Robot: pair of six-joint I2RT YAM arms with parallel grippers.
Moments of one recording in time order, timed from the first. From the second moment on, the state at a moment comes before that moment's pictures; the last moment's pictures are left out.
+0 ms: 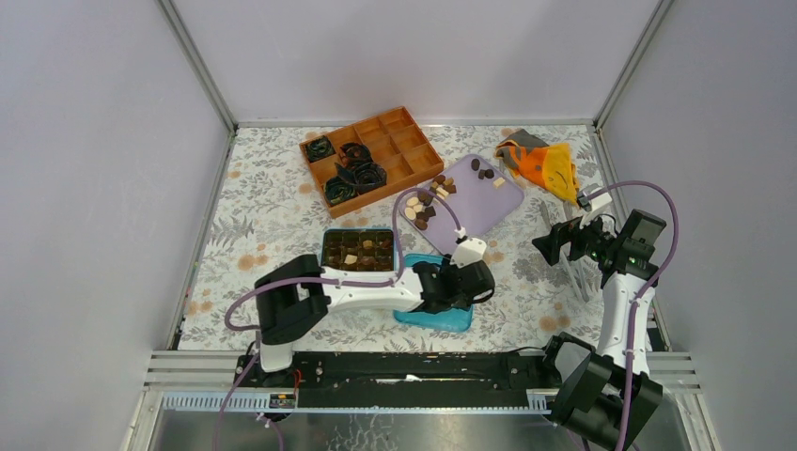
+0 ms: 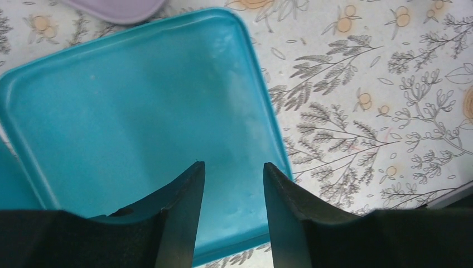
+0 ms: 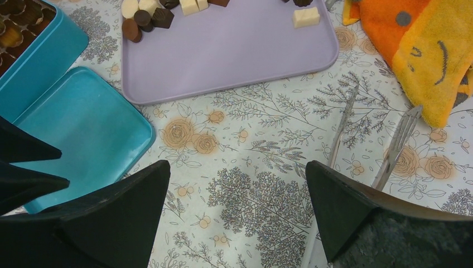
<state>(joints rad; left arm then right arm) -1.25 1.85 1.25 -0.40 -0.41 -0.73 -0.49 0.94 0.66 -0.45 -0.96 -0.54</state>
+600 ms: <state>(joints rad) -1.30 2.07 1.50 -0.55 -0.43 -0.77 -0.49 0.95 0.66 -0.45 -0.96 -0.55</state>
